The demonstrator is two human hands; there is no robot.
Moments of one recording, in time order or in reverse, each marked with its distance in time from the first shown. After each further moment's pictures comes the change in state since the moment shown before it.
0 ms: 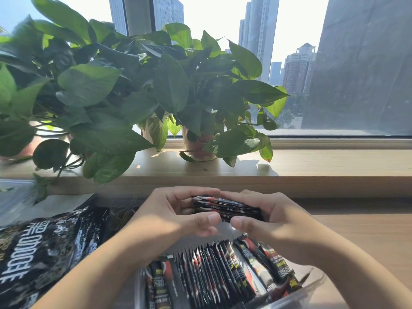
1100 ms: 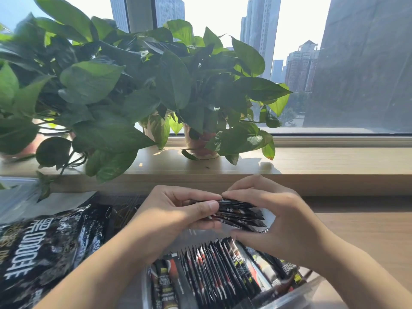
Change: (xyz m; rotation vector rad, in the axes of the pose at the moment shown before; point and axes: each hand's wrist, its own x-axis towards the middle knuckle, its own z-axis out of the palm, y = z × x) left_hand 0.003 -0.002 0.003 -0.095 0.071 -0.037; right_hand 0.003 0.000 0.006 -0.463 0.257 -0.430
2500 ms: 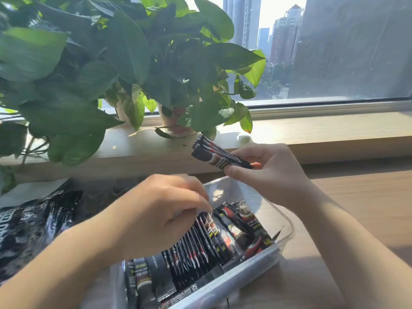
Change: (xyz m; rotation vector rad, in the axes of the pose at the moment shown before) left_hand 0.002 0.001 0.008 1.114 -0.396 0.801; right_hand -0.004 0.029 -0.021 0.316 0.189 0.548
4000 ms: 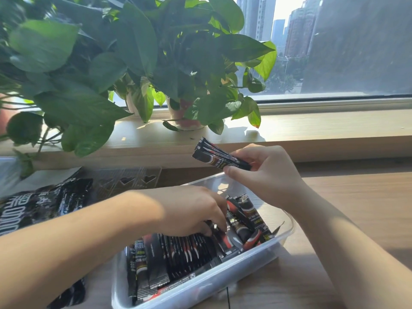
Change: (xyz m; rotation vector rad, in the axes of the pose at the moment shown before) left_hand 0.028 -0.024 0.044 0.118 -0.686 -0.064; right_hand -0.002 0.016 0.013 -0.069 -0.022 0.002
